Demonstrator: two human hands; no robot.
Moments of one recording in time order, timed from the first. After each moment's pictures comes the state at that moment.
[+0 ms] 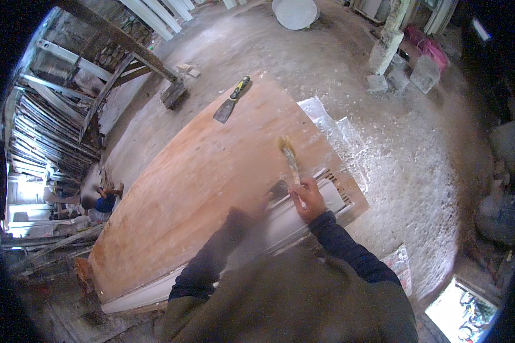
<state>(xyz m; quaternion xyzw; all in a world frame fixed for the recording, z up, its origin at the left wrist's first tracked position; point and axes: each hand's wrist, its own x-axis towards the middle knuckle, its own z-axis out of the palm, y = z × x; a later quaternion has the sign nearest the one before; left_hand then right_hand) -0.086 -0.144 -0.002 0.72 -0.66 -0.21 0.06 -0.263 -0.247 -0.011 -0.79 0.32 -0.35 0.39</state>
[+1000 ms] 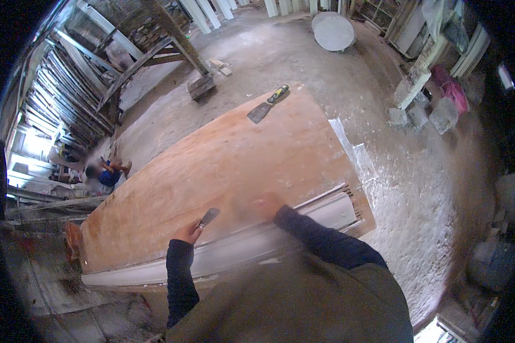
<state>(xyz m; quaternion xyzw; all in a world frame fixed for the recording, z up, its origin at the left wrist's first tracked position) 0.012 0.057 0.050 0.89 -0.29 -0.31 0.18 -0.150 -0.203 -0.033 -0.89 0.06 -0.20 0.41</state>
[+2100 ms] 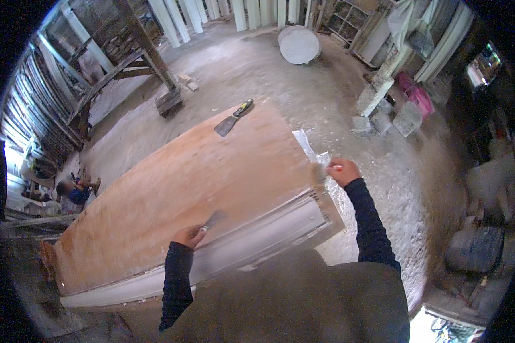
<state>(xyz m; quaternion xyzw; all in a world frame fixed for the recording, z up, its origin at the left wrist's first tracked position) -0.014 0.002 0.003 0.83 -0.38 -0.33 0.25 -0.314 -0.396 0.058 -0.84 0.41 -0.10 0.34</state>
